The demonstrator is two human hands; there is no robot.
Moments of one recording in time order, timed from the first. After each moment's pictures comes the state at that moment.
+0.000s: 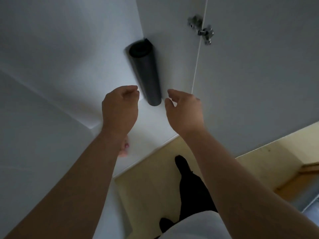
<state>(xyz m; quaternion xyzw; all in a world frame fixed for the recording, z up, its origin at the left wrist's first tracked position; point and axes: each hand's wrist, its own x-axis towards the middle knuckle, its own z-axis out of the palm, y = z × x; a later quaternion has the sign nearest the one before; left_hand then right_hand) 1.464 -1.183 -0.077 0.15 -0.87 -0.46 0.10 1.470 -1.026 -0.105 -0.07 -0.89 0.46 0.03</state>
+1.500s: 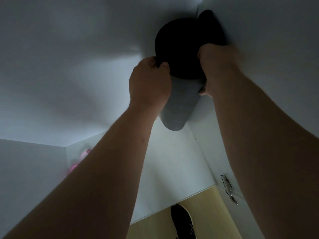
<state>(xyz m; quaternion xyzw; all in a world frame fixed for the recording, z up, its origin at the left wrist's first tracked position) 0.941 -1.294 -0.361 0.25 -0.83 -0.50 0.05 0.875 -1.177 -0.353 -0.26 -0.80 0.53 -0.10</state>
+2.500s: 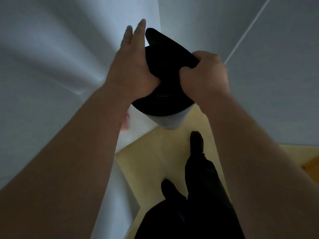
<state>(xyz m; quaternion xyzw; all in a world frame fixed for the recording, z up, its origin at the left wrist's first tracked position) 1.324 -1.258 -0.271 -0.02 -0.97 -0.24 -0.08 1.349 -1.096 -0.269 -0.18 -0.87 0.46 -0.09</state>
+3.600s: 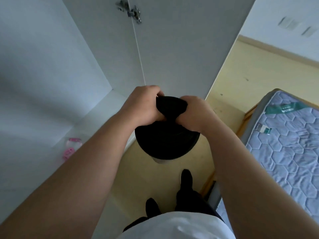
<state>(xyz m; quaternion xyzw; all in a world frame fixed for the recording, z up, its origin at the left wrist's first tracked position) 1.552 -1.087 -0.086 -0.27 -0.92 -0.25 -0.14 1.633 -0.922 -0.108 -0.18 -0.92 0.33 -0.09</state>
